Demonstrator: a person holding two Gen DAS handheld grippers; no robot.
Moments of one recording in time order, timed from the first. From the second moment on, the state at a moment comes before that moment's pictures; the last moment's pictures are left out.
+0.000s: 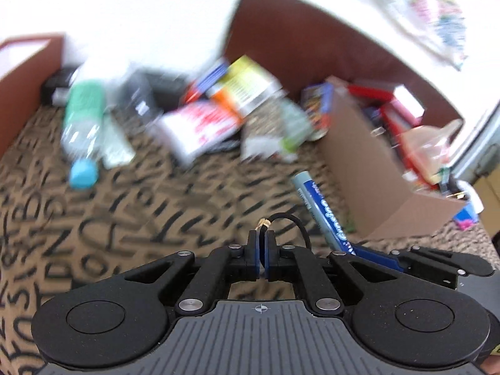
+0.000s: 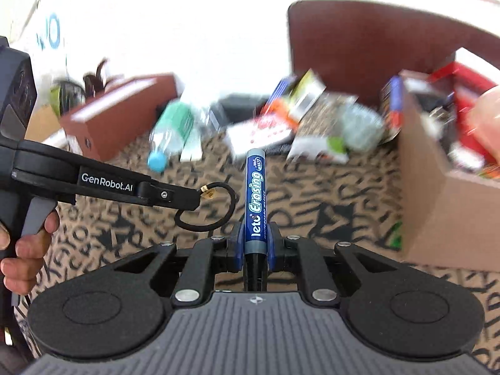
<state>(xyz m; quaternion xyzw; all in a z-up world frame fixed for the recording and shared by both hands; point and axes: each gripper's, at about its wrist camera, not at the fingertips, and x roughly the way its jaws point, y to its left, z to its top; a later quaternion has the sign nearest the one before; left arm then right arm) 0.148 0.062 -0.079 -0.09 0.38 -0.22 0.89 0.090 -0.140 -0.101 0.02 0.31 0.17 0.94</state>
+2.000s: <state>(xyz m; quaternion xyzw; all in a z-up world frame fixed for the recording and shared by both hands) 0.160 -0.140 -0.043 -0.04 0.32 -0.25 0.91 0.104 -0.359 -0.081 -0.01 0.26 -0.04 0.97</state>
